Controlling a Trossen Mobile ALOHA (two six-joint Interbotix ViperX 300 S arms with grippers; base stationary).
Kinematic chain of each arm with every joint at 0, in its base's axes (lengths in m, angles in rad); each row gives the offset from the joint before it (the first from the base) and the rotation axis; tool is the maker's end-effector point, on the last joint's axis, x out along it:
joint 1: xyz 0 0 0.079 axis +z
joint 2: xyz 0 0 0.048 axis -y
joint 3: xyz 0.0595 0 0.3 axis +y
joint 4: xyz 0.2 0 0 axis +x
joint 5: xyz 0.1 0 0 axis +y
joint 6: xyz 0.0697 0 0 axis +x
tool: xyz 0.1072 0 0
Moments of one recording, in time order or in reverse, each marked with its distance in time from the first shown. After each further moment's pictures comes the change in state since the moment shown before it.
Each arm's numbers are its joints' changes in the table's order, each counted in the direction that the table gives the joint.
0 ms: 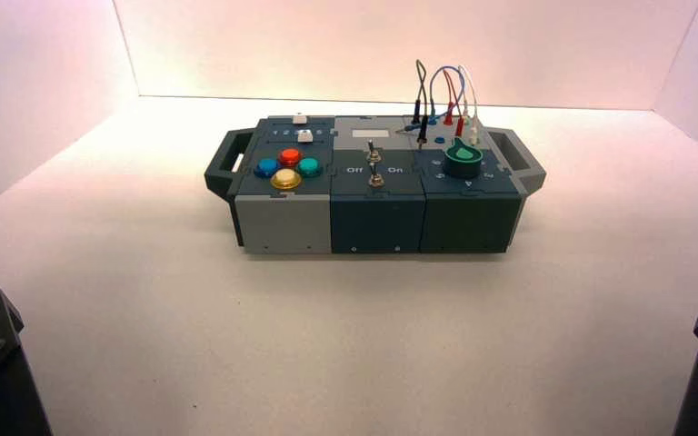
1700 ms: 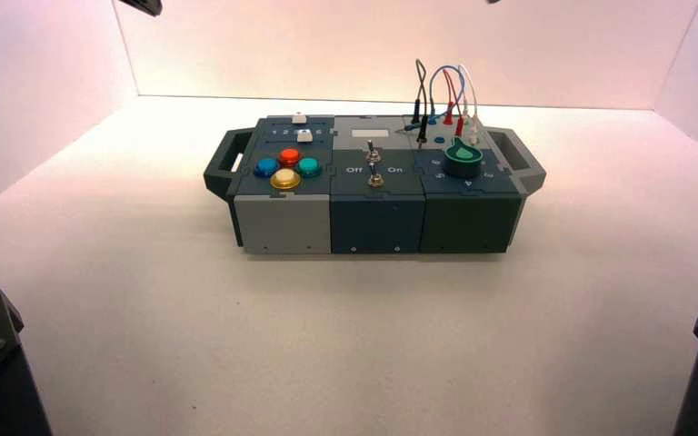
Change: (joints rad) left arm -0.051 -0.109 -0.184 -0.092 0.655 0.054; right arm 0.259 -0.328 -0.334 0.100 0.687 -0.018
